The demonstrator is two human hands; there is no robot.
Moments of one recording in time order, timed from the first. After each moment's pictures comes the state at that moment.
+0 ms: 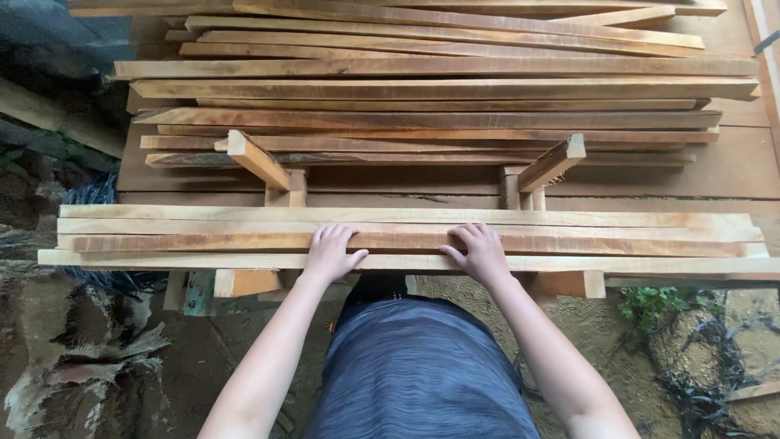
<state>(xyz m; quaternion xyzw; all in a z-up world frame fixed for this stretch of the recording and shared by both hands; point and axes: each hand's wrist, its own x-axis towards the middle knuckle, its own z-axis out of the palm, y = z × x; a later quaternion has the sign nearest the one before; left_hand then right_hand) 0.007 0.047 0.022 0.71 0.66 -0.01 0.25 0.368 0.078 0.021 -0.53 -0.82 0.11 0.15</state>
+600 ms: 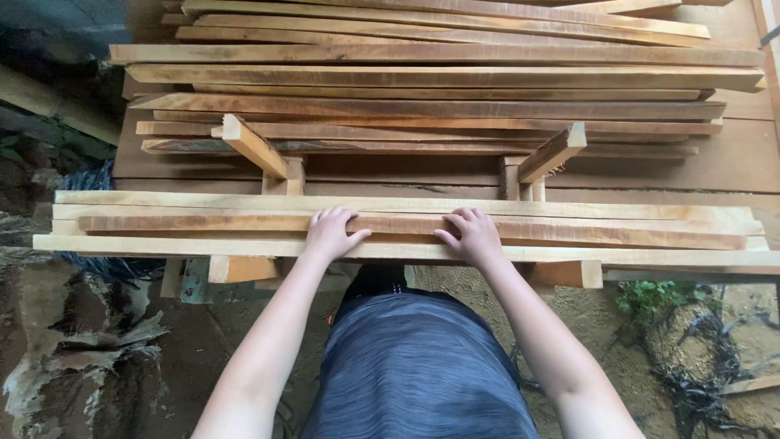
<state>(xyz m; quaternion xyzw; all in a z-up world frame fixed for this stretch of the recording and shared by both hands) 0.013 0.062 0.033 0.69 0.67 0.01 0.27 0.364 0.089 0.011 -0.51 -0.84 0.10 0.17</state>
